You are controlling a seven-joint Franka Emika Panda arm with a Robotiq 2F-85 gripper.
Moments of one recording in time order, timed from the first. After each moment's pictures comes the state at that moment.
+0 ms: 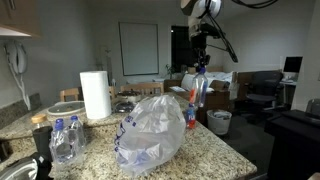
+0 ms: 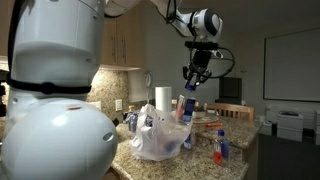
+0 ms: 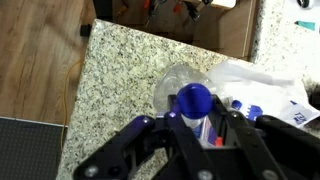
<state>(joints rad) -0.08 0.13 -0.05 -1.56 0.16 1.27 -0.21</state>
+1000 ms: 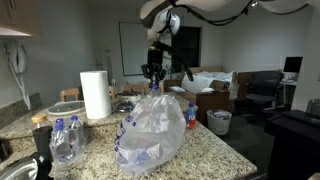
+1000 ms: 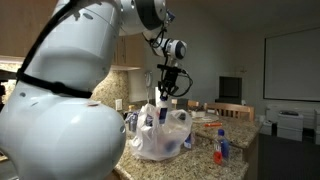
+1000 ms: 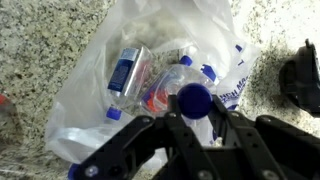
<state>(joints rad) 0.13 0.34 0.10 -1.45 0.23 1.55 0.02</state>
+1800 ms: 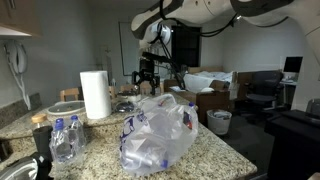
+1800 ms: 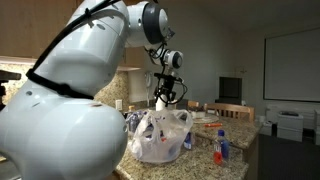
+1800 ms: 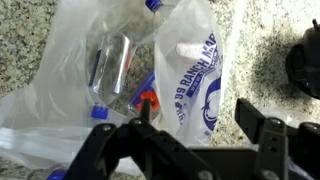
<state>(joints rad) 0.17 0.46 0.11 -1.38 0.23 1.59 0.13</state>
